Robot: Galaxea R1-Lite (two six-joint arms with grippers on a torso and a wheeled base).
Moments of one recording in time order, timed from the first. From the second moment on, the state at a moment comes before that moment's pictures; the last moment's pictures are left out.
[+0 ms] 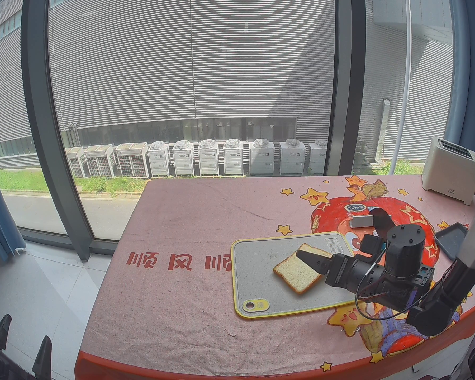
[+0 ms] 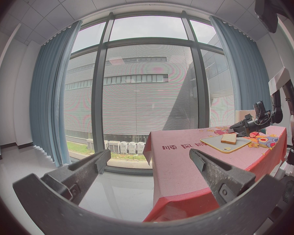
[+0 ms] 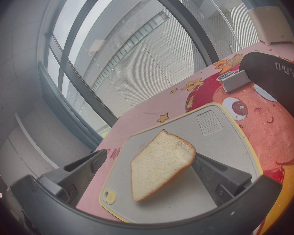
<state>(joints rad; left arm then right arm) 0.00 0.02 -0.02 0.00 -0.01 0.01 0.56 1.97 -0.36 -1.25 0.02 0.69</state>
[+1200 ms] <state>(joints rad) 0.00 0.02 -0.02 0.00 -0.01 0.01 0.58 1.58 -0.61 -0.38 0.02 0.67</state>
